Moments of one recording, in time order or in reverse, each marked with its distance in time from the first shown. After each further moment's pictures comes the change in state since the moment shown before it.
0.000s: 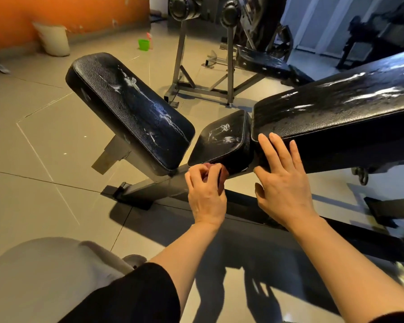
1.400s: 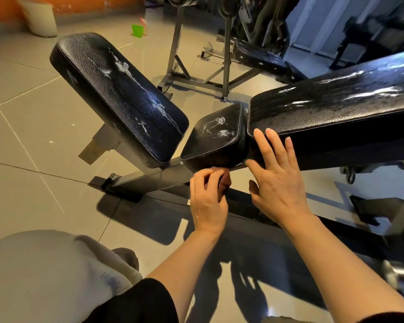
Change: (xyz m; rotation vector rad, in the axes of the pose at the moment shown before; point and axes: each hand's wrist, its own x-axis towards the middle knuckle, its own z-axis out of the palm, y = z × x) left_hand -0.026 0.007 0.011 -0.144 0.017 -0.005; right_hand -0.001 0.001 0.001 -0.014 0.014 -0.039
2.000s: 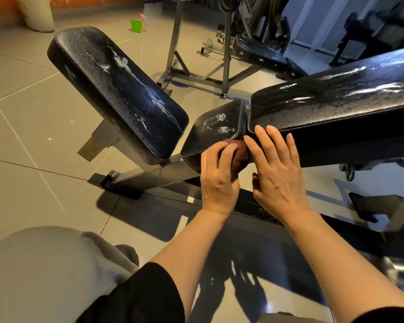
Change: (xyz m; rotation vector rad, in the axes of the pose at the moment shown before) left_hand 0.035 0.023 0.005 -0.082 0.094 0.200; right_hand 0.002 0.001 0.001 0.021 0.055 0.023
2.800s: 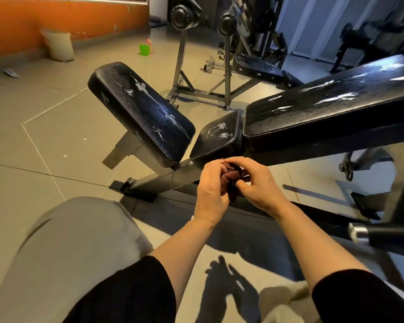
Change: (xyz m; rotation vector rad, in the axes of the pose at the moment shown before) left_hand -0.018 0.028 -0.069 -0.129 -0.274 -0.079; right_hand -0.014 -0.029 -0.036 0.988 -0.194 0.156
